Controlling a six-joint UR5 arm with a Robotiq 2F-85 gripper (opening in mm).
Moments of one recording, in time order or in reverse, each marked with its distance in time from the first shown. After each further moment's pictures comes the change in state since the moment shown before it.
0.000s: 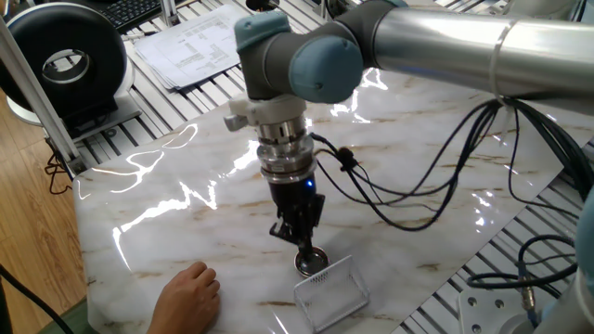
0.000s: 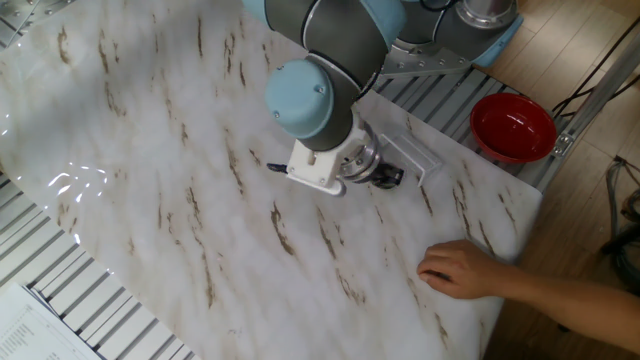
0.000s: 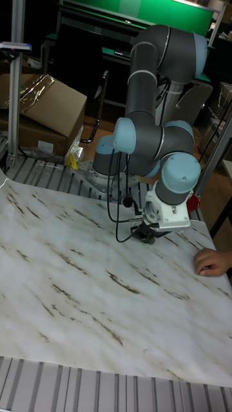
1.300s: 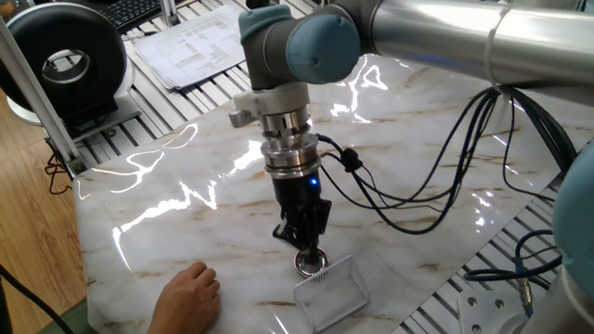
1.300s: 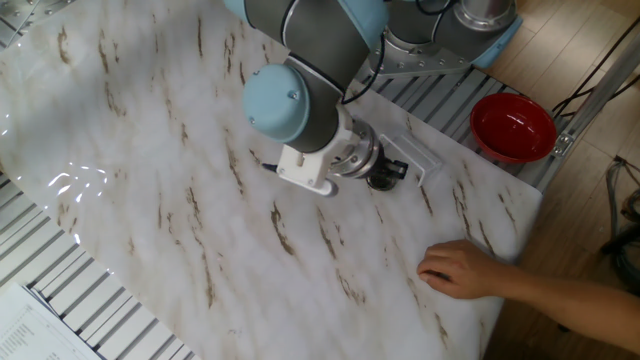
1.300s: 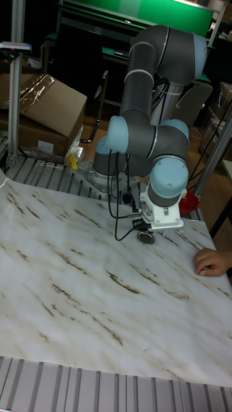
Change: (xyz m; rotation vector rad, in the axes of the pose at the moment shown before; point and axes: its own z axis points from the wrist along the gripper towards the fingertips) arm 0.036 0.023 0.006 -0.137 0.110 0.035
